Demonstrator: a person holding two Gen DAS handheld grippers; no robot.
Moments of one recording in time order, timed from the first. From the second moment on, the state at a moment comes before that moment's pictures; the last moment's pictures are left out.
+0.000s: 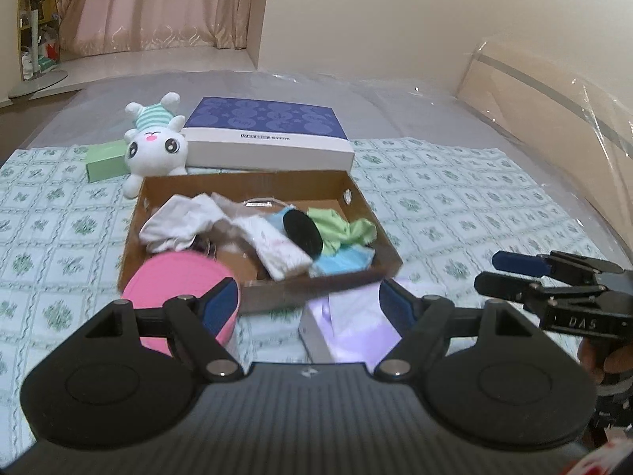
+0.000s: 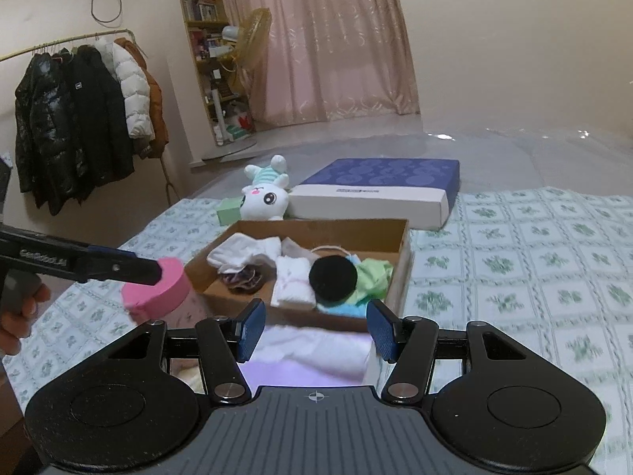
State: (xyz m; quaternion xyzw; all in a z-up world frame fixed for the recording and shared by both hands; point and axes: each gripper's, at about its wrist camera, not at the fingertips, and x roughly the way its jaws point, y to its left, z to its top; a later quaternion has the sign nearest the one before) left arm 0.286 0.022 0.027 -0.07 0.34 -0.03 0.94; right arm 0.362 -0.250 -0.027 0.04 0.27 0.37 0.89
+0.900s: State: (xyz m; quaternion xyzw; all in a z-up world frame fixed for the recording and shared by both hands) left arm 0.133 0.057 -0.046 -0.09 0.39 0.04 0.92; right arm 0.231 -0.236 -0.084 0.07 0.38 0.30 0.87
